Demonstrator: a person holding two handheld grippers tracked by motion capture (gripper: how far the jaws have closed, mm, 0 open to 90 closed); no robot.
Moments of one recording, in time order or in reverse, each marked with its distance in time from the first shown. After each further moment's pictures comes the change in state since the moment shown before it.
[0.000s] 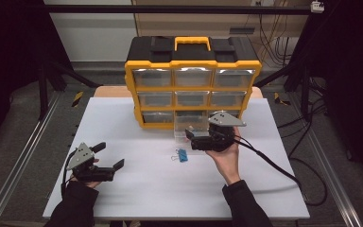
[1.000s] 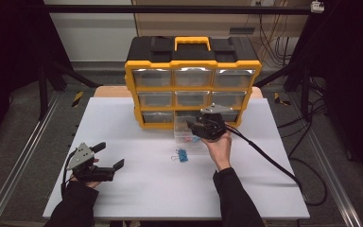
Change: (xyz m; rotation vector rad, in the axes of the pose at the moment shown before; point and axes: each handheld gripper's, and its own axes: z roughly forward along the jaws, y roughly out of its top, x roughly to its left) left arm 0.000 0.000 0.000 0.000 0.000 0.003; right arm -0.024 -0.004 0.053 0.148 0.018 0.079
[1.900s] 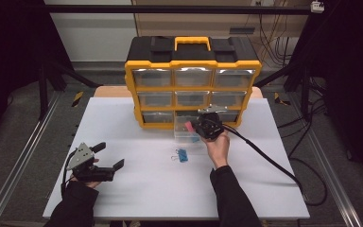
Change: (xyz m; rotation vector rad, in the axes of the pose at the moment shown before) left arm 0.000 0.000 0.000 -0.001 -0.001 0.000; right arm -0.008 -0.008 0.022 0.120 -0.042 0.006
